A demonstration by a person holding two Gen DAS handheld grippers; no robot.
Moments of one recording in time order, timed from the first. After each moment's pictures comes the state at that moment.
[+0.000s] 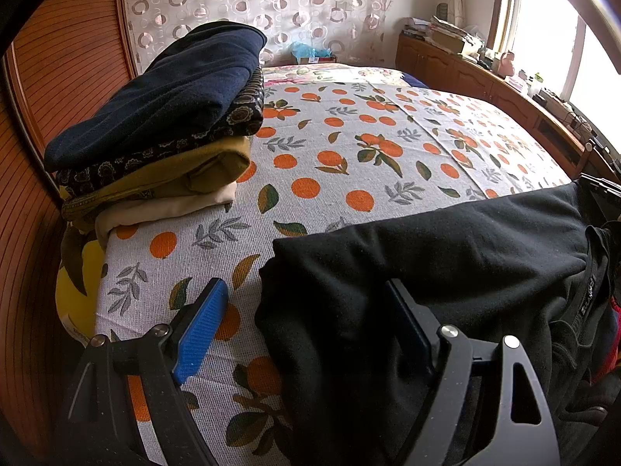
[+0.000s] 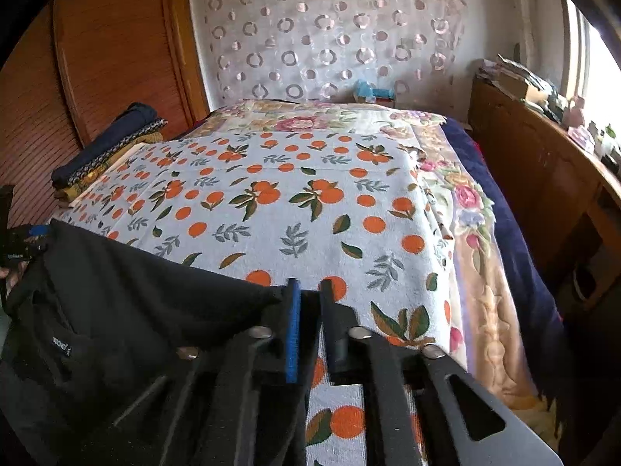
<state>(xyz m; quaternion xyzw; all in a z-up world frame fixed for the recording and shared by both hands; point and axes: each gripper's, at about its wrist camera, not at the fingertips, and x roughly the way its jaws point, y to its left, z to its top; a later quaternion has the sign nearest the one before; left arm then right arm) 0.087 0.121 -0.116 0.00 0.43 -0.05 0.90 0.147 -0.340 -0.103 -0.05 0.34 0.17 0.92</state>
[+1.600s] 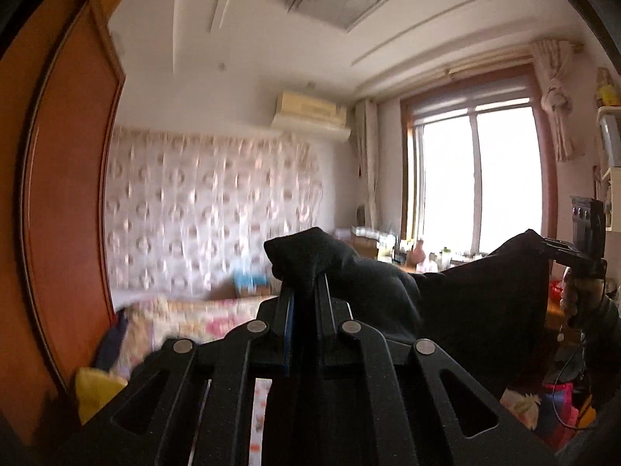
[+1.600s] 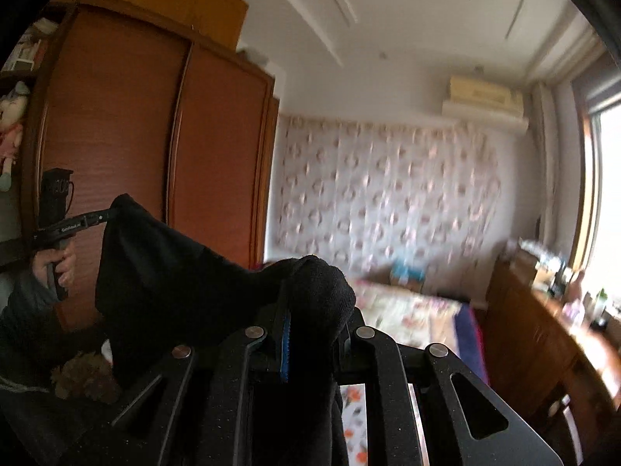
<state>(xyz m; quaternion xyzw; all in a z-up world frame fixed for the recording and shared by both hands) -0.072 0.109 0.200 -0.02 0.01 -0.17 0.99 -0.073 -0.393 0.169 -0.10 0.02 0.25 0.96</state>
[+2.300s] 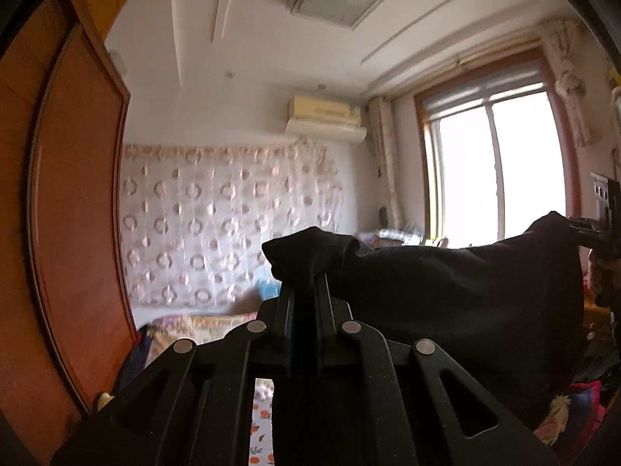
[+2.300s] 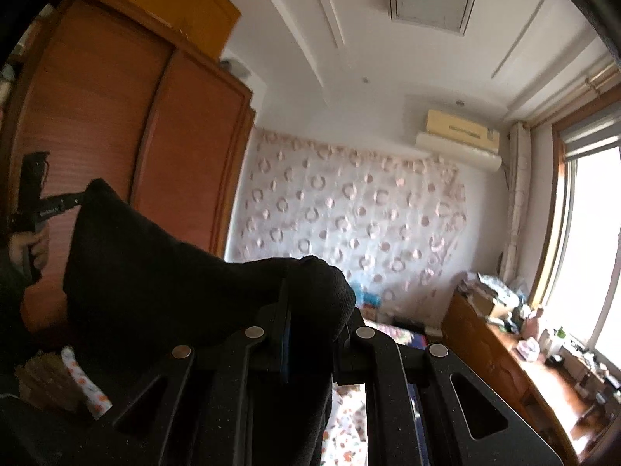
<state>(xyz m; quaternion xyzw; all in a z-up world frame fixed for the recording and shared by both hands) -0.007 0.100 0.201 0.00 0.03 -0.12 0.99 -0.037 -0.357 0.182 -0.14 0.02 0.19 0.97</state>
